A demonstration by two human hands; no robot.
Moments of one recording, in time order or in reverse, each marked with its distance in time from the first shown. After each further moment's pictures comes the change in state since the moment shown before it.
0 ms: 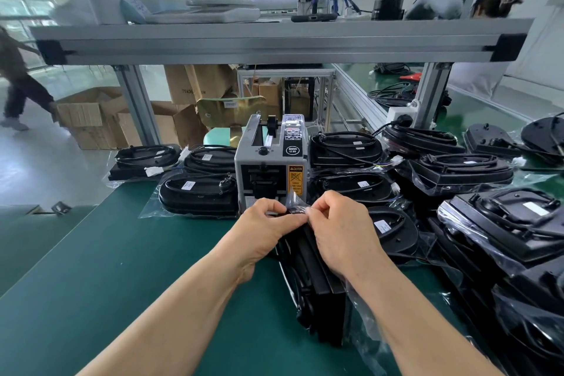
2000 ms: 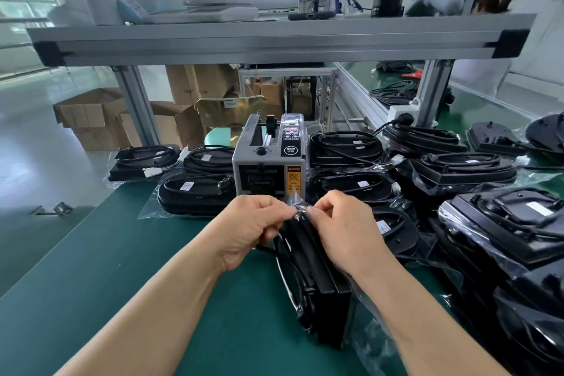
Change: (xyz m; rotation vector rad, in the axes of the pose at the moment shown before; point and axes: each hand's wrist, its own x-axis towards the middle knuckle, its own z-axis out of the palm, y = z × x) left_hand -0.003 0.019 -0.014 -0.059 -0.170 0.046; right_hand 0.004 0.005 -0.007 0.051 -0.039 -0.005
